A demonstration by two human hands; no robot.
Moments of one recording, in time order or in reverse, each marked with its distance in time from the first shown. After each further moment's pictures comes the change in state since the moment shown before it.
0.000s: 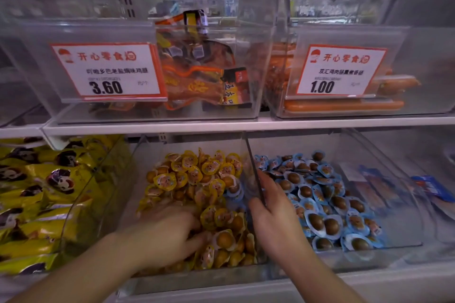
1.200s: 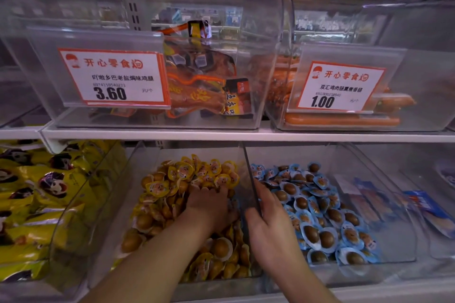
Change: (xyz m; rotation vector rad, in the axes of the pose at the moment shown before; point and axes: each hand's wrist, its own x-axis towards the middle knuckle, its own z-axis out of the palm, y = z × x) left_hand 0.123 0.033 0.022 -0.014 -0.091 -0.268; right_hand 0.001 0.001 0.003 -0.034 0.026 -0.002
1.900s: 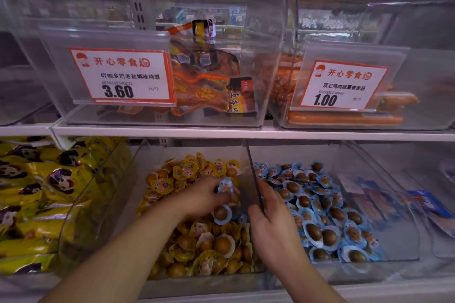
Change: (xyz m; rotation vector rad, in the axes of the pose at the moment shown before) left_hand -0.027 -0.030 -0.024 -1.151 0.017 0.162; right_hand 0.000 0.000 0.000 -0.018 -0.014 -0.003
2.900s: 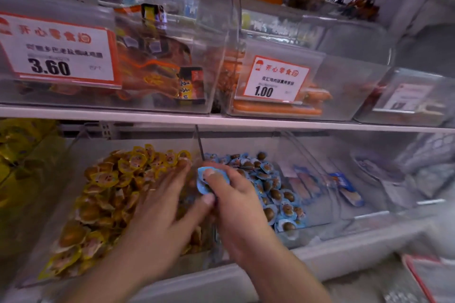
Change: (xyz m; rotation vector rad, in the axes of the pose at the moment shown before) left_hand -0.110 0.062 0.045 0.198 0.330 0.227; right_hand -0.022 -0.045 -0.027 0.910 -0.013 0.255
